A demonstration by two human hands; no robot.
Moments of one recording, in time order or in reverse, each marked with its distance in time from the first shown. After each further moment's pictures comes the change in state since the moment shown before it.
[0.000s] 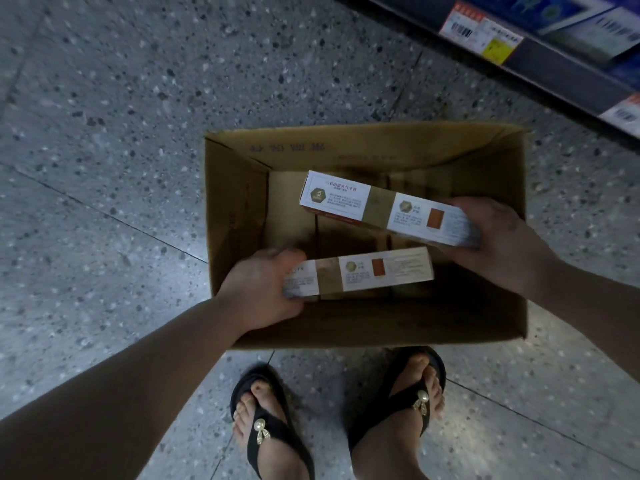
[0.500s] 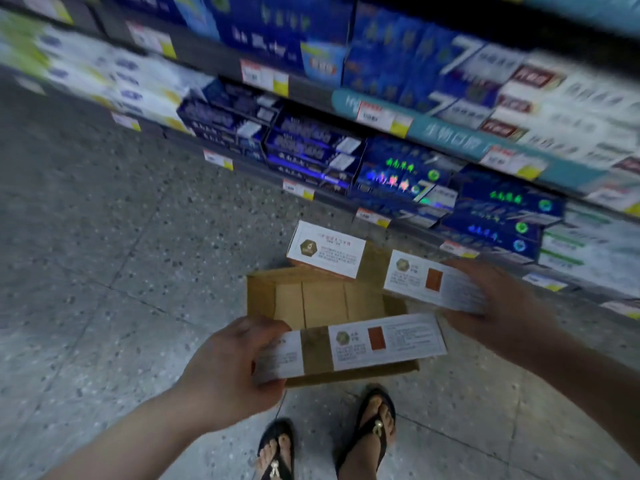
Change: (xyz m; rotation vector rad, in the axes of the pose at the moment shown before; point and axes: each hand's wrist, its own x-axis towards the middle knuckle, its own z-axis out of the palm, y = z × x) left_hand -0.222 0.125 -0.225 -0.084 0.283 0.249; right_hand -0.194 -0.092 -0.258 0.153 0.255 -0.049
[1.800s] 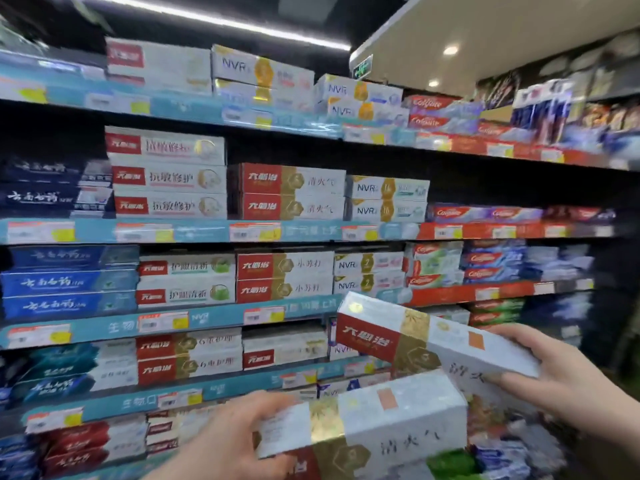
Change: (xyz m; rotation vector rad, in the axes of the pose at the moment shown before) left_hand -0.152 0.669 -0.183 -0.027 0.076 0.917; right_hand -0.577 0.066 -0.570 0.070 0.913 0.123
